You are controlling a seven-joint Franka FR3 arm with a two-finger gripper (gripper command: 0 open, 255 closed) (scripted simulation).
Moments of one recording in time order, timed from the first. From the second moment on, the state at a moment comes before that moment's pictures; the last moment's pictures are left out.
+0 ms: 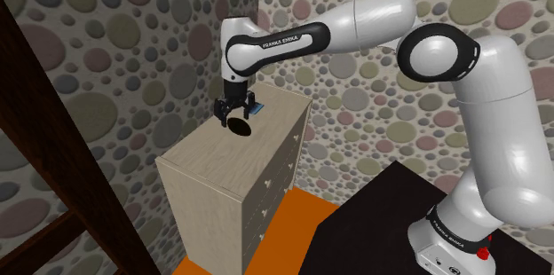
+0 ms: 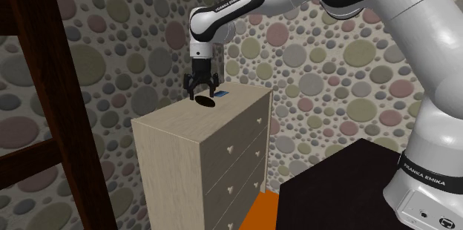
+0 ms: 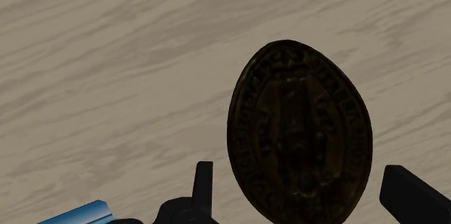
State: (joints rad) arm 0.23 0.67 0.25 -1.35 -0.04 1.95 0.37
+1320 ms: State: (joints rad) arm 0.23 0.64 0.26 -1.30 -0.04 1.86 0.37
